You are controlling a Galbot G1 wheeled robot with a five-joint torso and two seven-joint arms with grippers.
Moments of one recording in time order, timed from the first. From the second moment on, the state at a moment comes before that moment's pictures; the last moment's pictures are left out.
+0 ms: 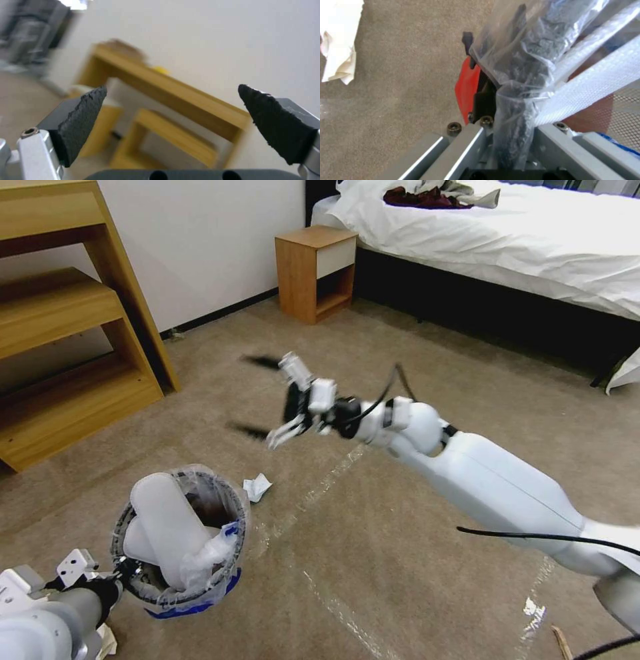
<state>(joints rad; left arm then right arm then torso) 1.65 -1.29 -0.98 -2.45 -1.67 0.67 -1.11 -0.32 0.96 -0.35 1.67 0.70 0.48 -0.45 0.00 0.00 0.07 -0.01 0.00</state>
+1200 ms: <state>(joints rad) 1.68 -1.35 -1.04 -2.47 -1.64 0.66 -1.12 -1.42 1.30 0.60 1.92 0.30 0.55 -0.13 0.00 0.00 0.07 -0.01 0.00</state>
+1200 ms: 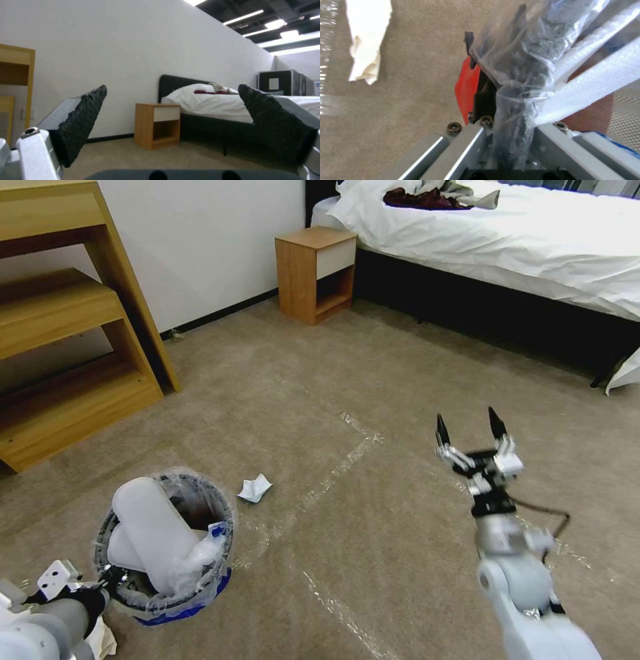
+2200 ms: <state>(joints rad) 1.71 -1.35 -1.12 -2.46 -1.58 0.67 -1.10 -1.49 1.39 0.54 1.86 0.10 0.71 -0.10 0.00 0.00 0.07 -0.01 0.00</state>
